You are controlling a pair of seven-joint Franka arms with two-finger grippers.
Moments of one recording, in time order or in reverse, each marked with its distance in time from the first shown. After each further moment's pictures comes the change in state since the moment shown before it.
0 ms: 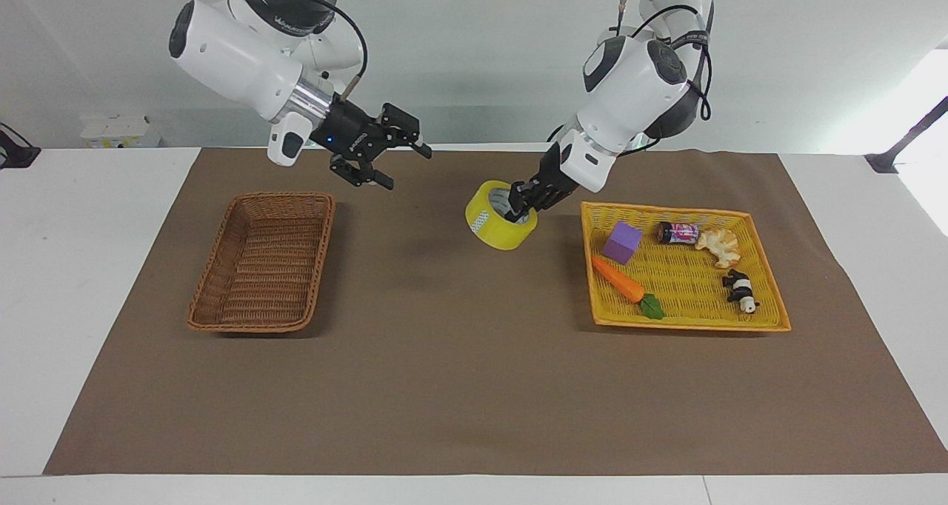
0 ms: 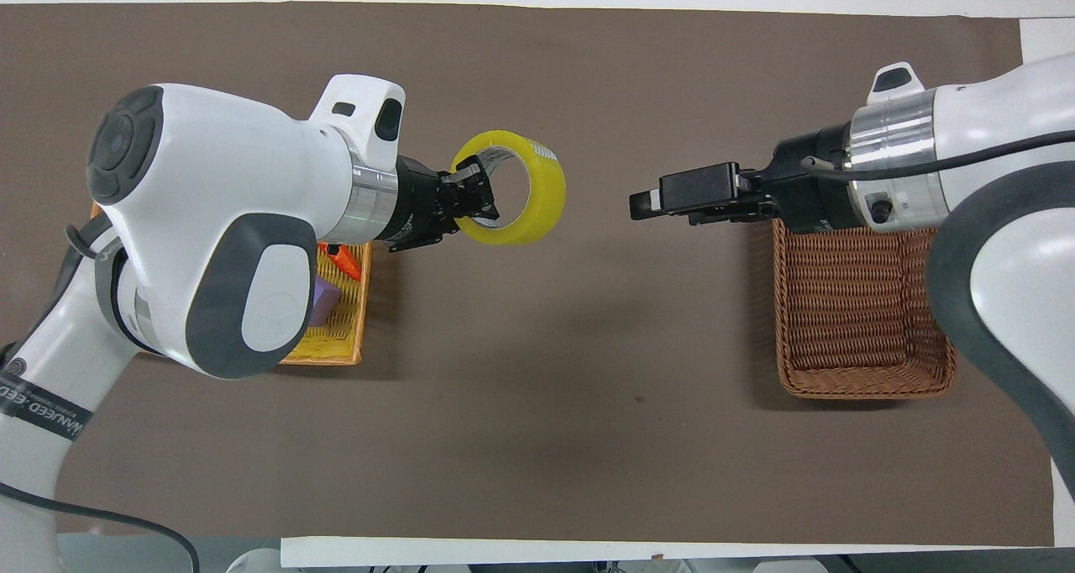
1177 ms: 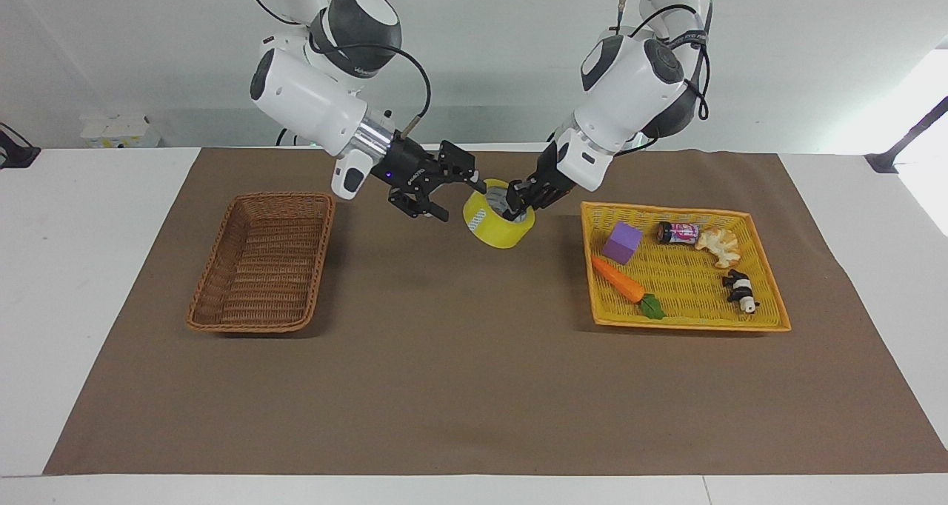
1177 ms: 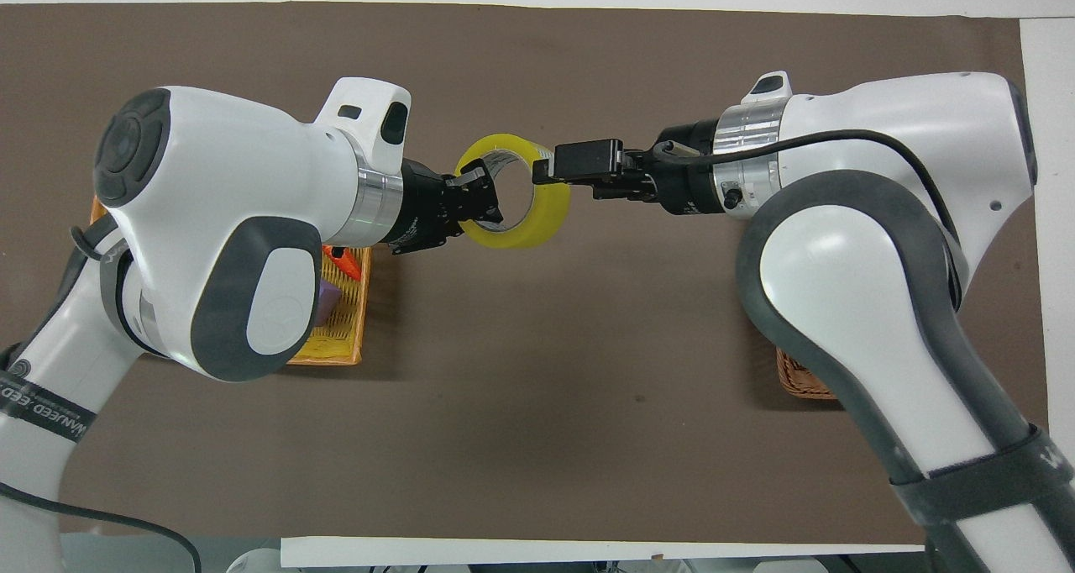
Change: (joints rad) left arm -0.007 0.000 -0.001 0.000 0.000 -0.003 0.000; right arm 0.152 0.103 -0.002 -0.008 0.112 0.276 0.025
